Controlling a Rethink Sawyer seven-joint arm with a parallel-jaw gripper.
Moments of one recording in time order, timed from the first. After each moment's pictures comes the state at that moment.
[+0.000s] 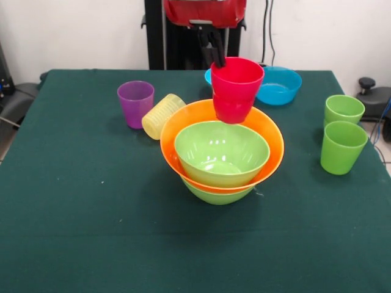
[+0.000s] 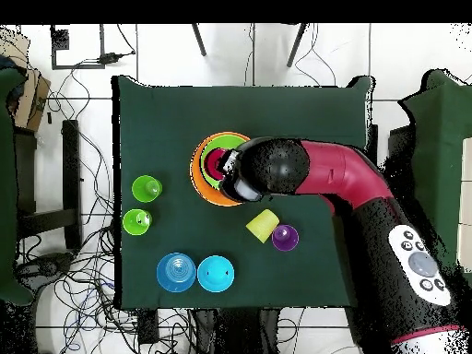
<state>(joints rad) -0.68 -0.81 0.59 1.70 -0.21 0.87 2.21</state>
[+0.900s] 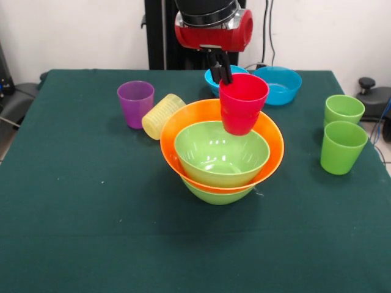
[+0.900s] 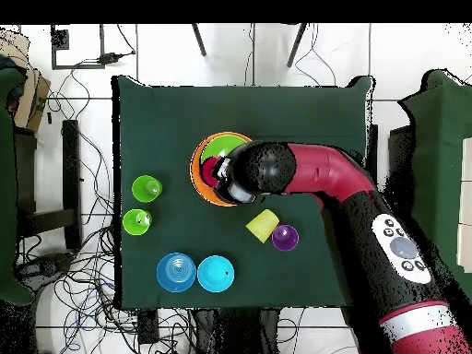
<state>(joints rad) -0.67 -0.74 0.59 1.69 -0.26 0.87 2.21</state>
